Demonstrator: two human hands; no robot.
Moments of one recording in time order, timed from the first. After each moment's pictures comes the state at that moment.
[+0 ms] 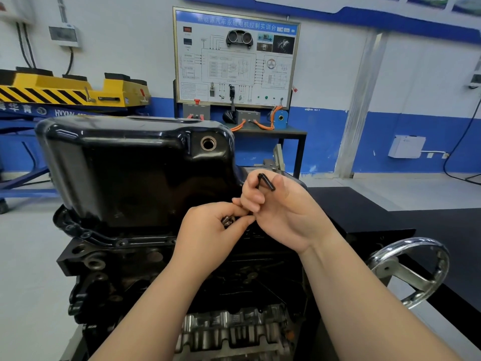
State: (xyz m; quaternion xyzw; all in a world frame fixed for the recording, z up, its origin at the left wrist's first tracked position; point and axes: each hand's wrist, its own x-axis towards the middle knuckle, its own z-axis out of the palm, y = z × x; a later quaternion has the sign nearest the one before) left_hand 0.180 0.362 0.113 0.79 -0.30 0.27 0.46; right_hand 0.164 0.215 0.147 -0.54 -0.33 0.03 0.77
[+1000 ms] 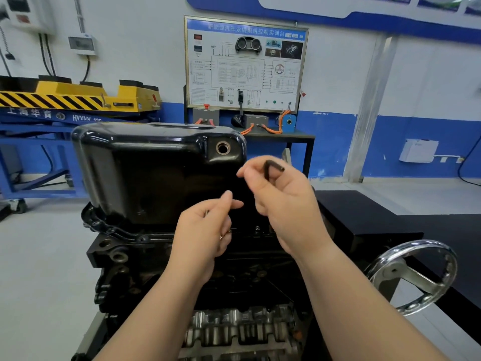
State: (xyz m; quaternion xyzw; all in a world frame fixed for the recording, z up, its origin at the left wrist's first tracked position) left_hand 0.165 0.377 0.118 0.59 -0.16 0.05 0.79; right_hand 0.131 0.254 0.168 -0.67 -0.27 -0.24 0.65
